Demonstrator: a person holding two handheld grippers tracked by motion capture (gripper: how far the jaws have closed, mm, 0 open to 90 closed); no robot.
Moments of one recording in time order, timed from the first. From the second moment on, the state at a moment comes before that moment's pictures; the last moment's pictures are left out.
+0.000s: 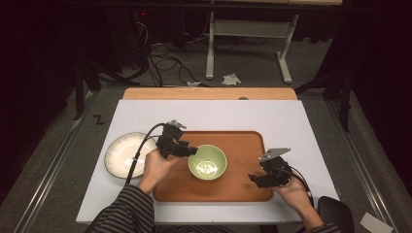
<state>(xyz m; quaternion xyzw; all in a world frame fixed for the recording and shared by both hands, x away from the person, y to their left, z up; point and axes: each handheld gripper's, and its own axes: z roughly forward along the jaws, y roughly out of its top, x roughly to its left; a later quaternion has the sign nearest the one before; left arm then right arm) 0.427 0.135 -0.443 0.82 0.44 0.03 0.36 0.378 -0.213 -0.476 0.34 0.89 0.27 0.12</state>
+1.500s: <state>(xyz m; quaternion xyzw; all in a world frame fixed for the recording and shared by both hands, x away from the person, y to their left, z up) 0.406 0.187 -0.424 0.80 0.46 0.05 0.38 0.379 -0.213 -0.476 0.34 0.89 0.27 0.11</state>
